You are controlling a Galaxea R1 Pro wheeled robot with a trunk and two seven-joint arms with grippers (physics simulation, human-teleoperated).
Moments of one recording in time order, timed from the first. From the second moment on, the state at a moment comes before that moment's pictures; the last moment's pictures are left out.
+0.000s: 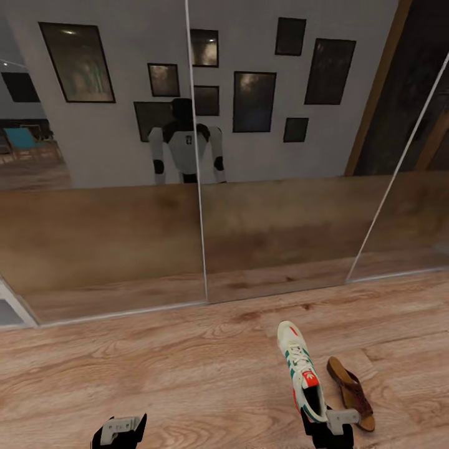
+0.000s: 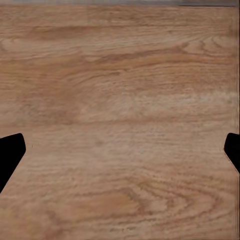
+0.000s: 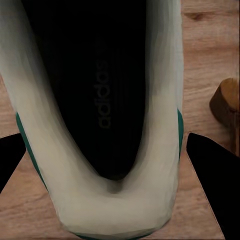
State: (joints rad) left arm -0.19 0.03 0.24 -0.50 -0.03 -0.42 -0.21; right arm -0.28 -0.05 -0.26 -0.36 0.20 -0.52 0.14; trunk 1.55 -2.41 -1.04
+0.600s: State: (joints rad) left arm -0.19 0.03 0.24 -0.50 -0.03 -0.42 -0.21; right arm -0.28 -0.05 -0.26 -0.36 0.20 -0.52 0.14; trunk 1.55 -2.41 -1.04
